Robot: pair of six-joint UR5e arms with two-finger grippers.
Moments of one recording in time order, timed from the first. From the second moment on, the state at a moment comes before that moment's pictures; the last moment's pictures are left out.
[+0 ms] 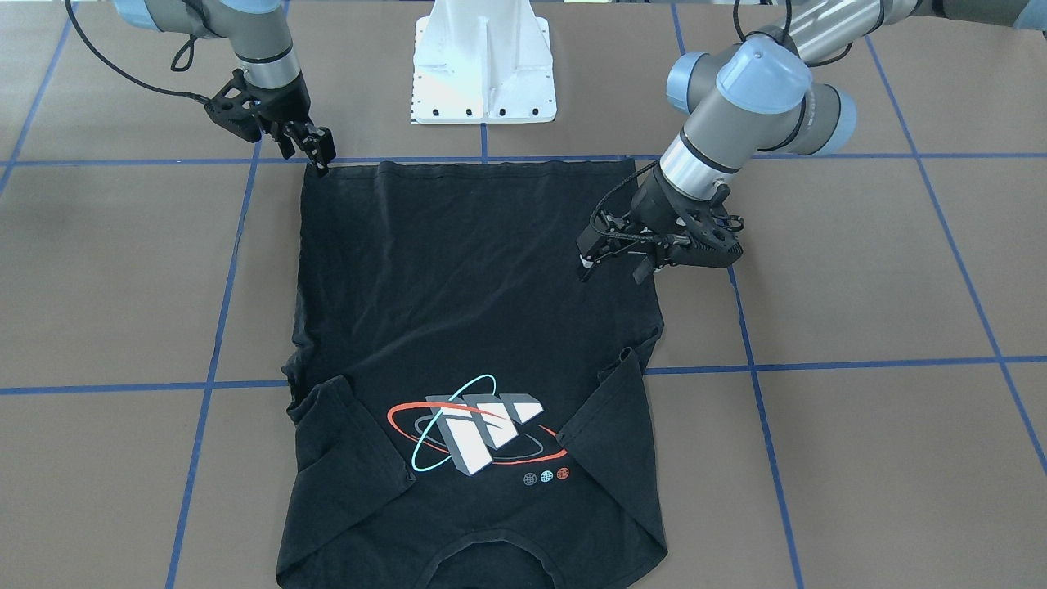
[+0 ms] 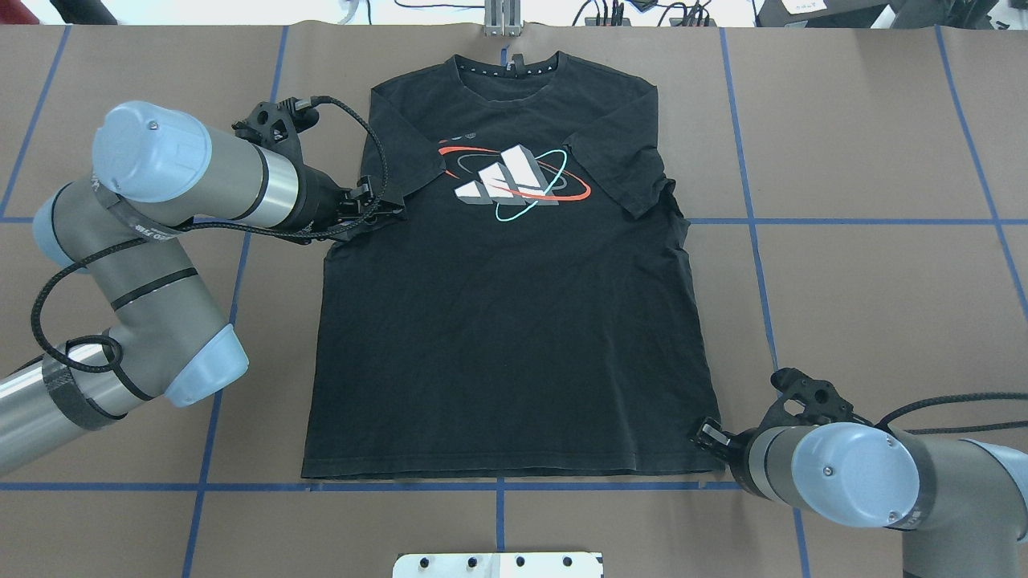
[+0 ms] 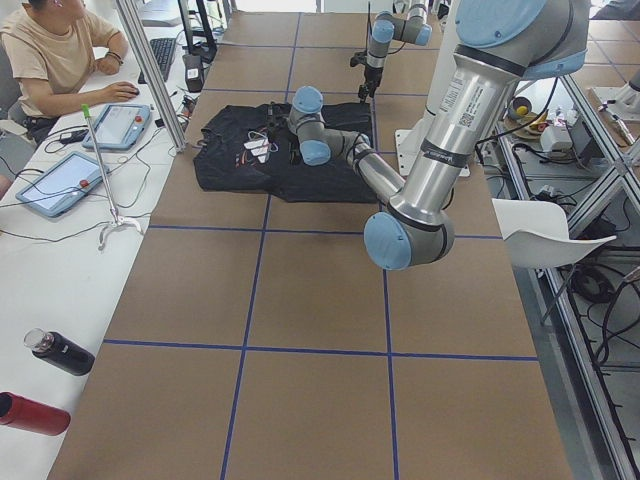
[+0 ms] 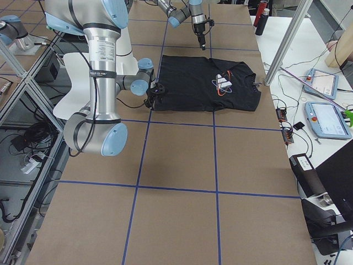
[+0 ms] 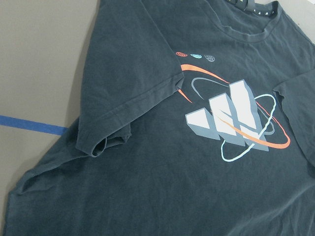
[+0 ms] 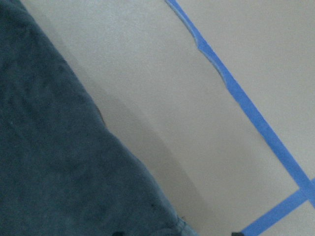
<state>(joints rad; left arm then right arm) -0.71 -2.04 -1.70 -2.15 -1.96 -1.43 0.20 -1.59 2.13 -1.37 1.59 2.05</state>
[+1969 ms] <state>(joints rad) -0.71 -2.03 -1.70 -2.15 -1.96 -1.43 0.13 -1.61 2.12 -1.37 1.50 2.10</state>
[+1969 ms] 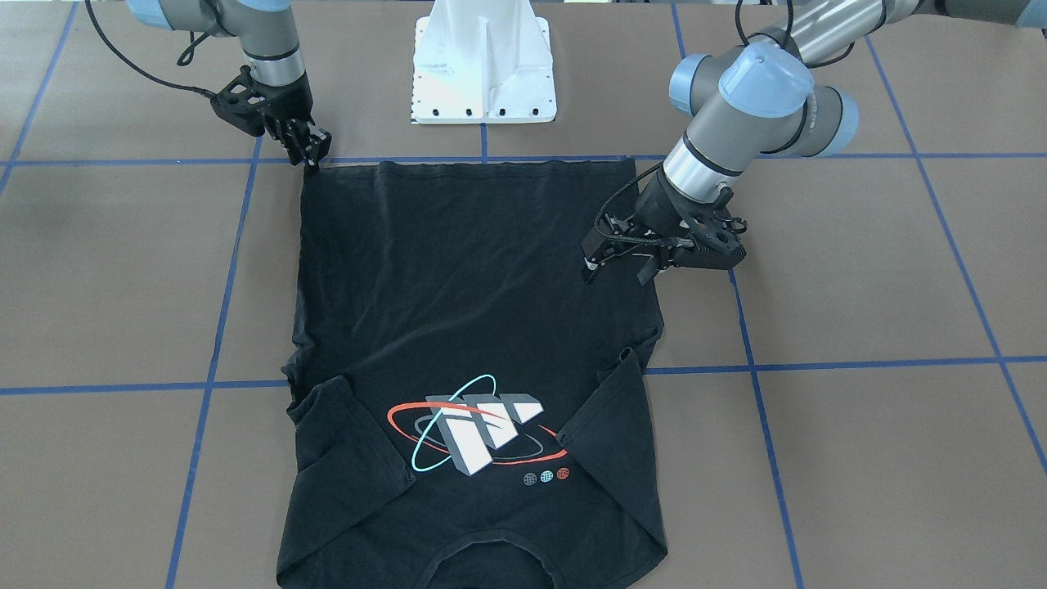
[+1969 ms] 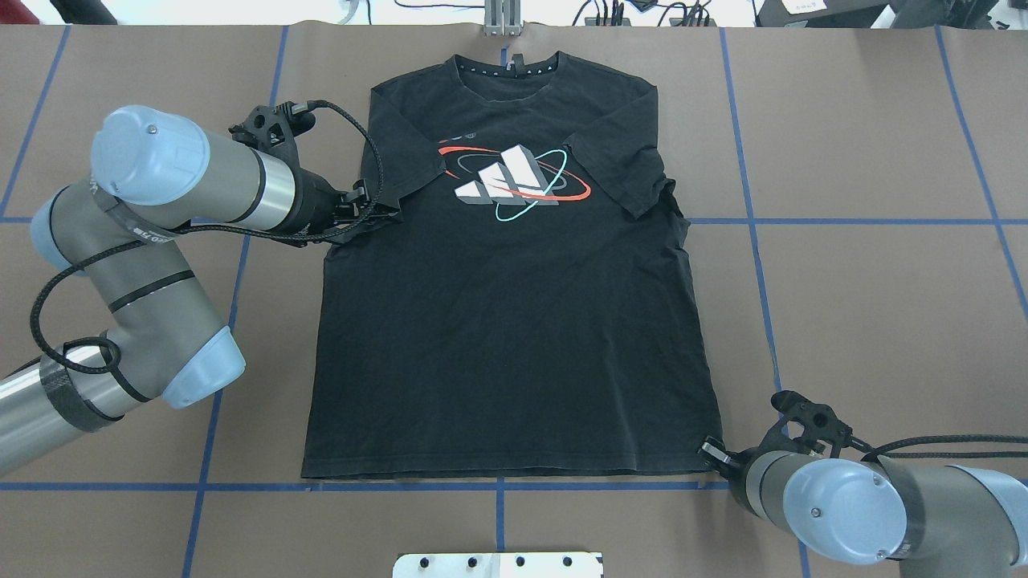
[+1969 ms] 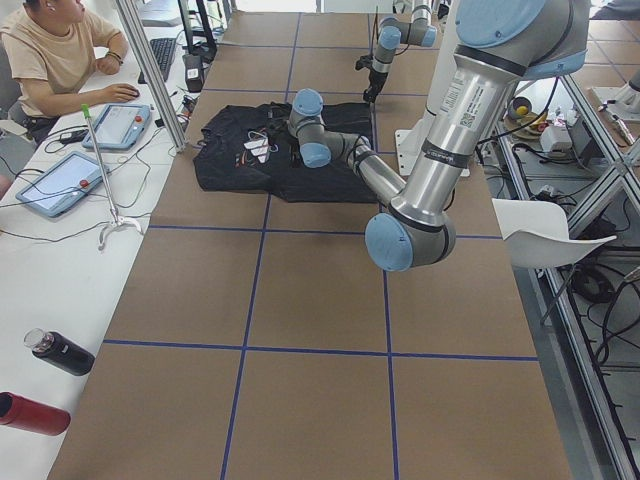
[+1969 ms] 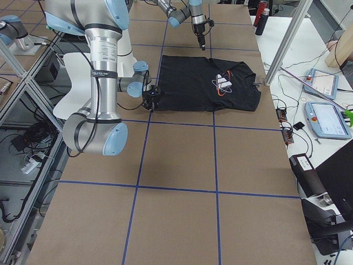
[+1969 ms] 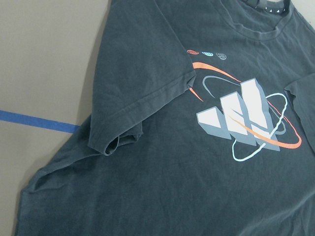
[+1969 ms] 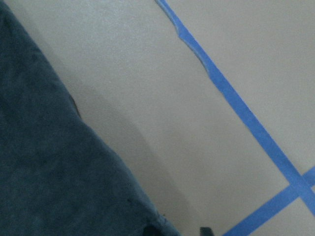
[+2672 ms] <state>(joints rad) -0.53 -1.99 -1.80 -2.07 -1.73 -1.61 0.14 -1.65 2.20 -1.37 1.51 2.10</state>
